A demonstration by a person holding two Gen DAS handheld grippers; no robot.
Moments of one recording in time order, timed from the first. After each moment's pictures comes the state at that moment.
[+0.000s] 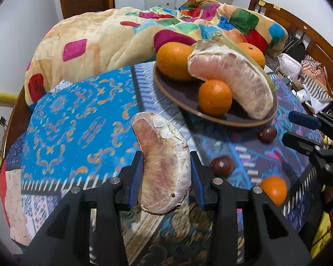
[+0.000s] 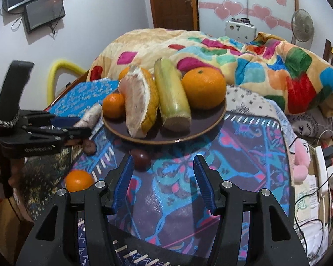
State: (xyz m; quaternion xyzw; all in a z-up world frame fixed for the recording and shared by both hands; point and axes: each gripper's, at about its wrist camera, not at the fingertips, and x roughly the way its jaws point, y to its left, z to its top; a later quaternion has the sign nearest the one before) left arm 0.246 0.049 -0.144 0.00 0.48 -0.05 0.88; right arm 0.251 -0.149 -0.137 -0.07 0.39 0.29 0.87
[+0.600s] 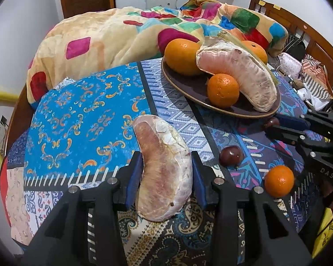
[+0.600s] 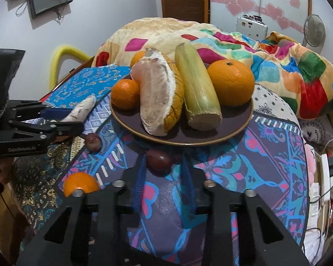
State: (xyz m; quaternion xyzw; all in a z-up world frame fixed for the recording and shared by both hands) left arm 0.244 0.057 -0.147 0.00 0.48 -0.05 0.88; right arm 0.252 -0.122 -0.147 -0.10 0.41 0.31 0.85
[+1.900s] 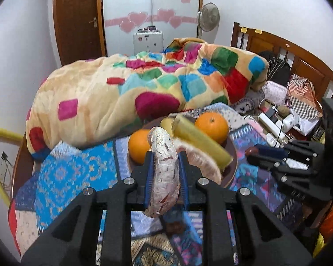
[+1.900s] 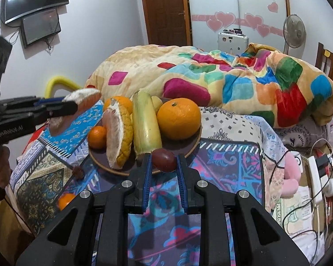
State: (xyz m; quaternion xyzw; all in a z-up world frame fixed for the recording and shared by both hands) left arm 0.271 -0.002 -0.056 0.02 0.36 -0.08 0.93; right arm 0.278 -0.175 -0.109 -0.05 0.35 0.28 0.89
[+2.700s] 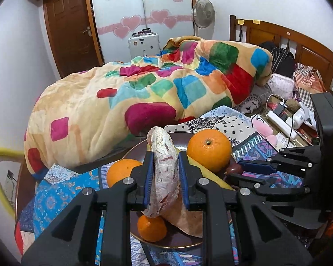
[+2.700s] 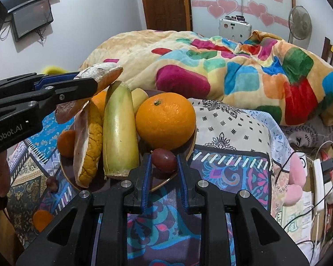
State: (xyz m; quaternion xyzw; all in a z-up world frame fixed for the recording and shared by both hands) left arm 0.322 -0.047 -0.071 0.07 0.35 -0.07 0.93; right arm 0.325 -0.163 -0.130 -0.06 0.40 0.28 0.87
